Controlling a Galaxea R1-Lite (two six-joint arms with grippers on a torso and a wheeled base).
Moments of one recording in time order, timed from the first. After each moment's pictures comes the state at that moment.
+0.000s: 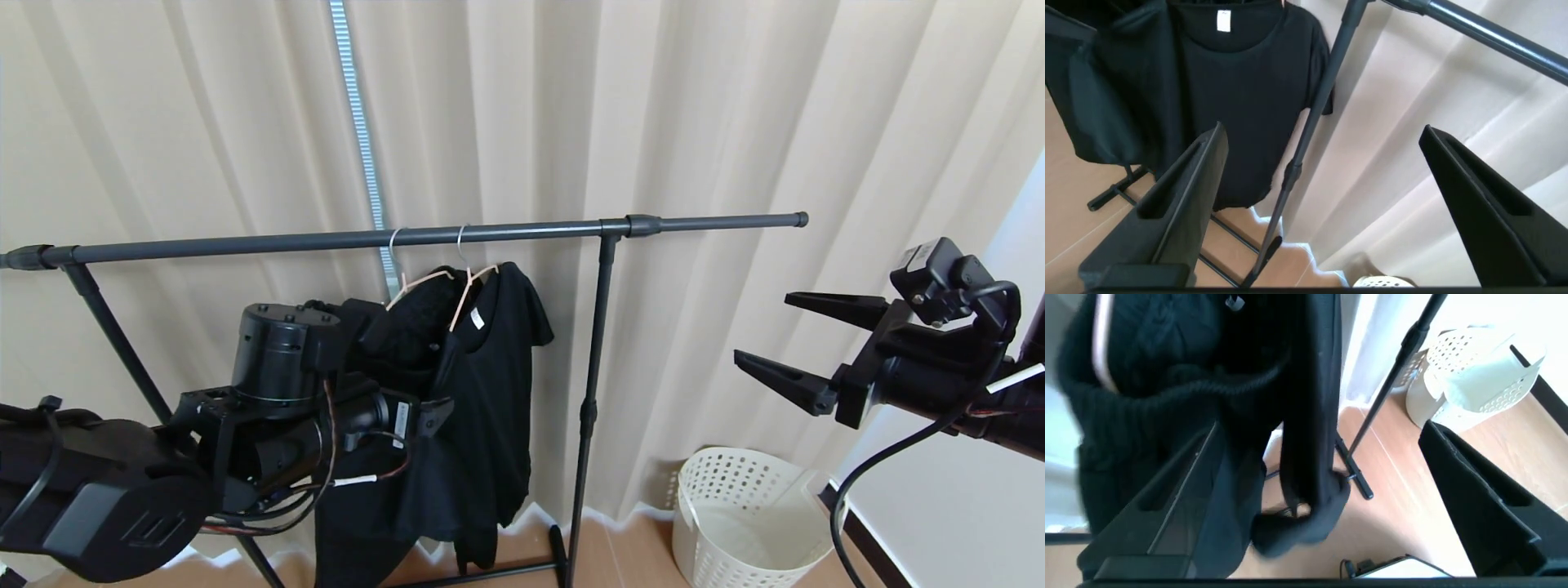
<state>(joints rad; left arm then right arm) -0.49 1.73 -0.67 -0.54 0.13 -0.05 0.16 1.49 -0.54 -0.75 0.47 -0.28</state>
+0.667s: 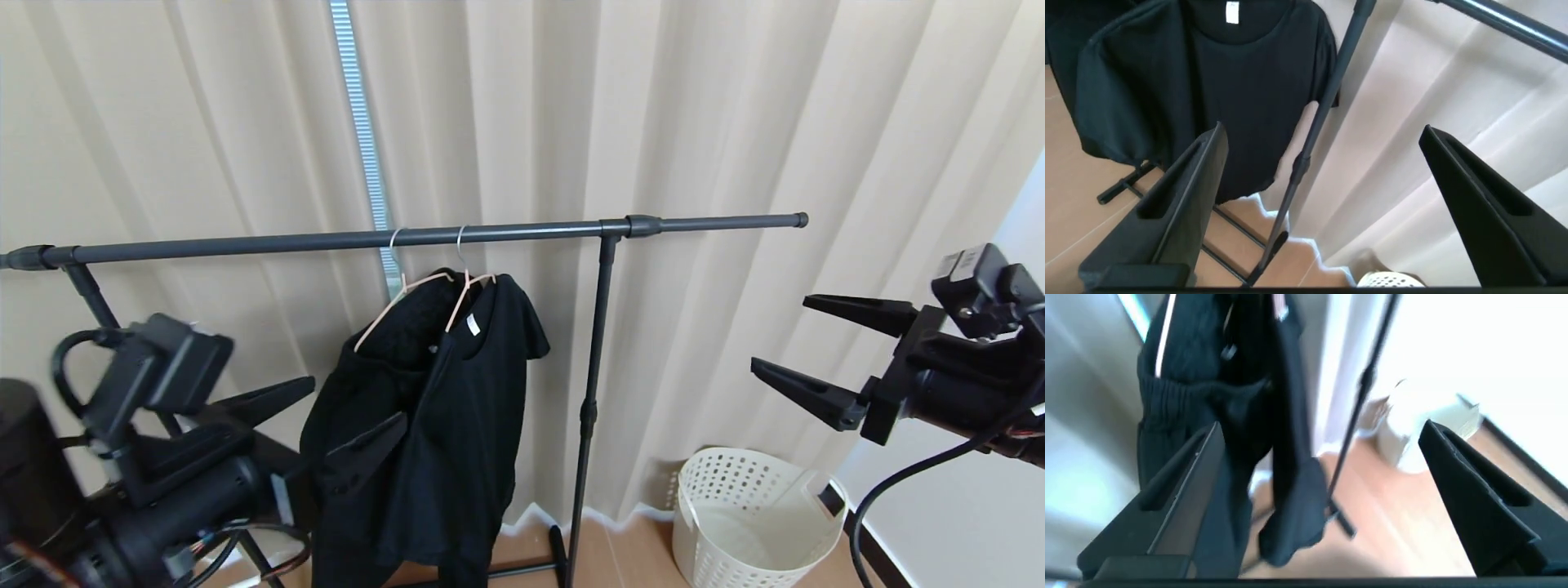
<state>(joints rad) -0.60 1.26 -0.31 -0.78 0.13 -0.03 0.16 1.39 -0.48 -0.76 0.47 -0.28</state>
